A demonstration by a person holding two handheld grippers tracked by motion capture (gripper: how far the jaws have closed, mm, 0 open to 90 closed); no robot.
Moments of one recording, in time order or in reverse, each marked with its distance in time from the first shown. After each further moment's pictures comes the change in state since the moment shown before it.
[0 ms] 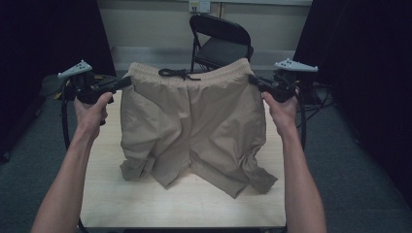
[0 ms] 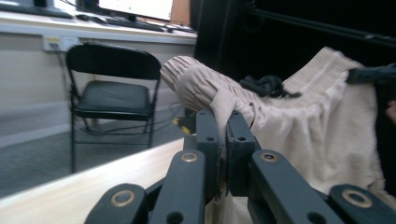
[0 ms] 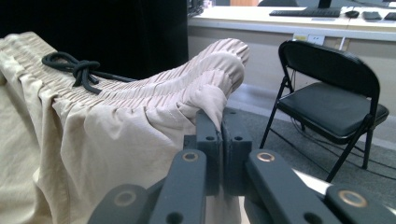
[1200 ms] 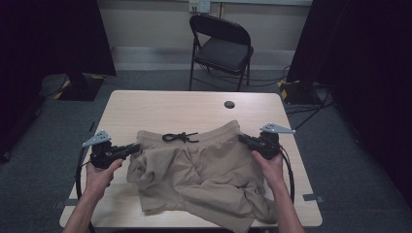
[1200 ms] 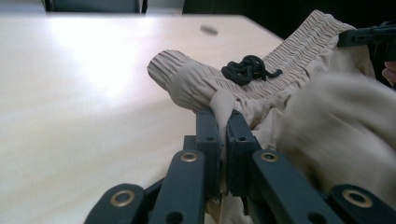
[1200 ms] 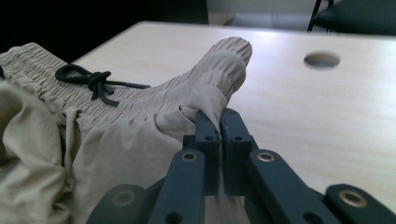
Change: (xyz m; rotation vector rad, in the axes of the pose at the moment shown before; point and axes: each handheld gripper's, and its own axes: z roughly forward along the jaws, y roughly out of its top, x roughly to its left) left arm -0.045 -0.166 -0.043 0.210 -0.026 -0.051; right arm 0.026 -0.173 -0.013 0.160 0.078 0.120
